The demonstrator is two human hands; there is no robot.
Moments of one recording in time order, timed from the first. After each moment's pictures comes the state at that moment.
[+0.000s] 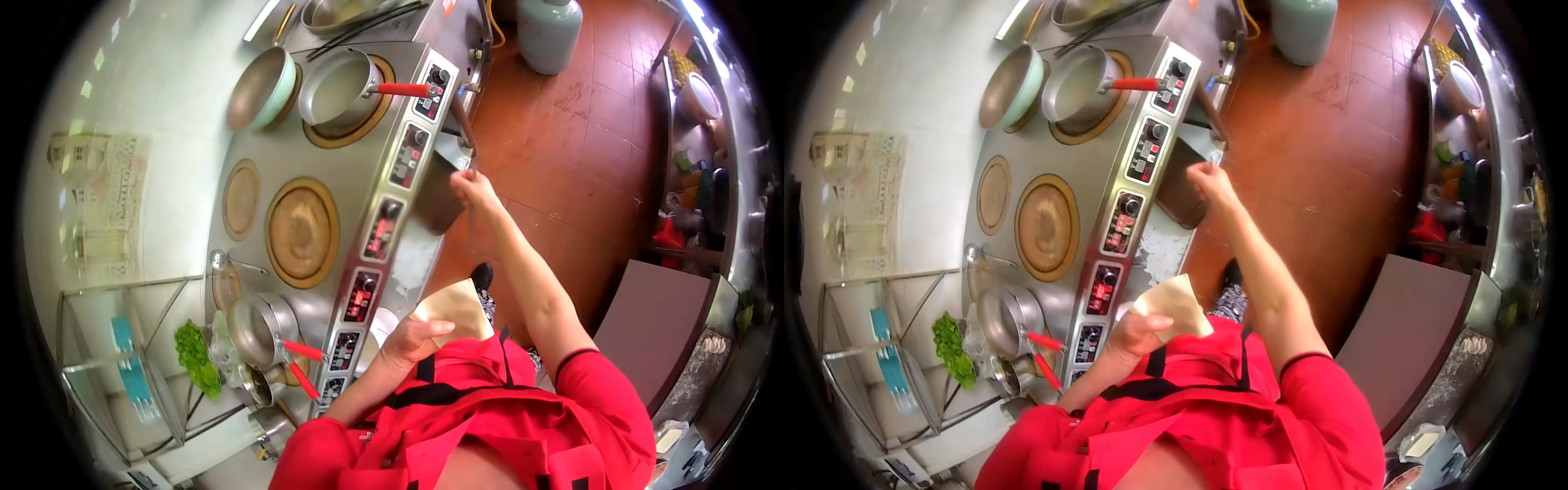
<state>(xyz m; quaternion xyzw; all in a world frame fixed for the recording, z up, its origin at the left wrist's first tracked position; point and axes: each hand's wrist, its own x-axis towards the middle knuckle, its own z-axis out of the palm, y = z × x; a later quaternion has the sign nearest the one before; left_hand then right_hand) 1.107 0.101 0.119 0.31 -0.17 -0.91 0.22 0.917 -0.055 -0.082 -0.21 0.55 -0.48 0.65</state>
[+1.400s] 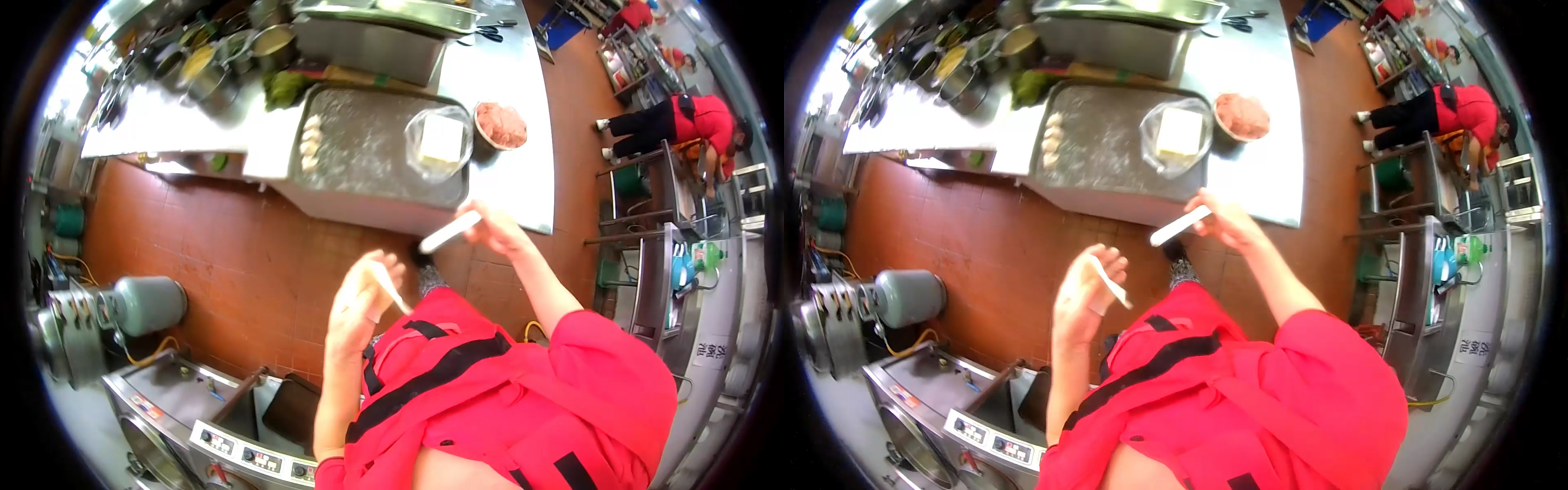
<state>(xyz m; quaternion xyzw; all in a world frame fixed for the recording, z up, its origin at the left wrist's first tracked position) 0.780 0.368 0.146 -0.01 -0.32 -0.88 -0.35 0.814 0.675 0.107 0.25 0.54 -0.80 0.08</state>
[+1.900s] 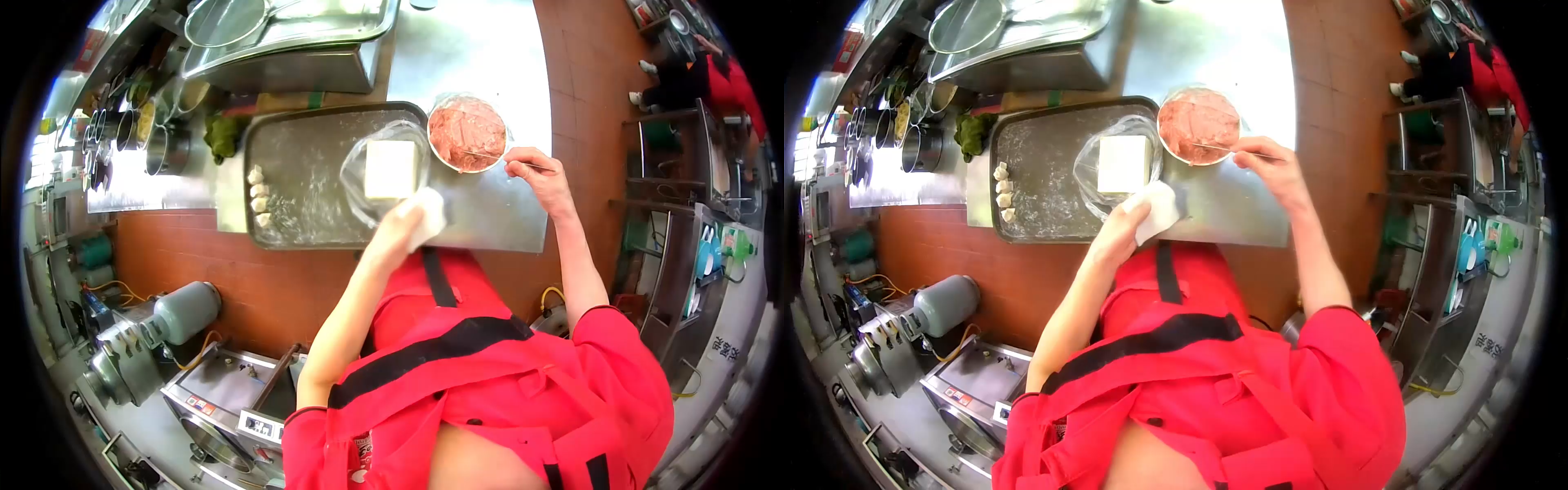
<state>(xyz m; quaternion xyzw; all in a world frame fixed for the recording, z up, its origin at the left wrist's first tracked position) 0.665 0.647 0.087 0.04 -0.50 -0.69 -0.53 0.772 0.911 0.128 0.22 0.68 -0.69 -0.10</state>
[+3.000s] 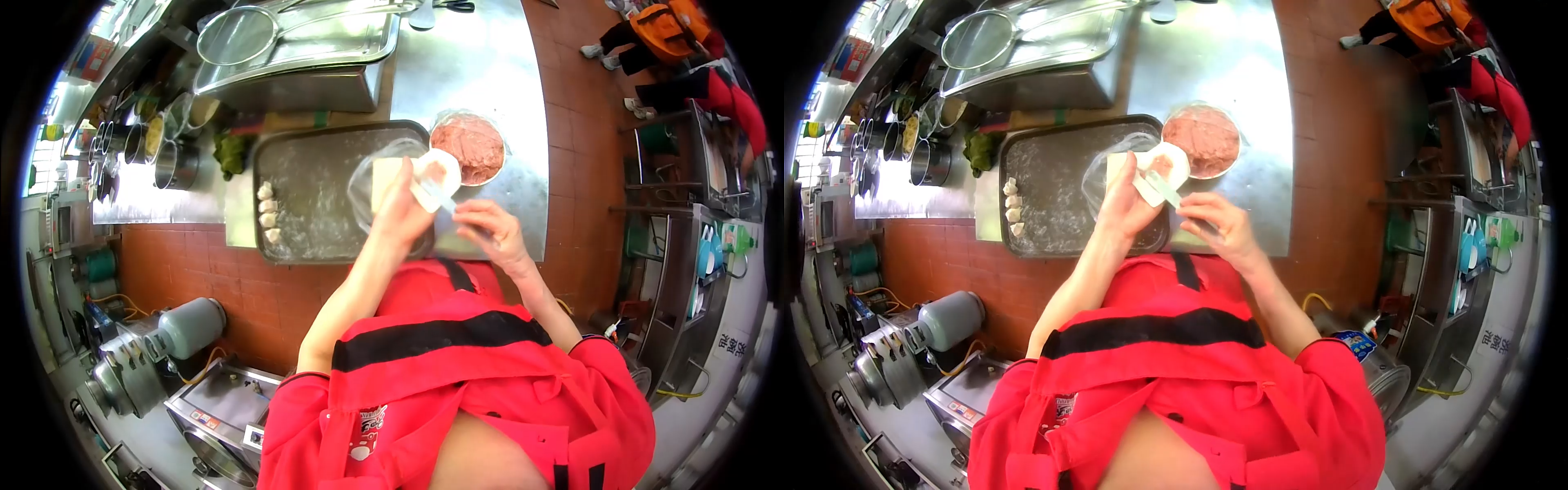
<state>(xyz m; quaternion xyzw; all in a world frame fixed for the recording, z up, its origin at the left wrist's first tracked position) 0.616 0.698 0.098 0.21 -0.14 -0.81 -0.52 0.778 0.809 0.137 0.11 0.83 -0.52 -0.18</state>
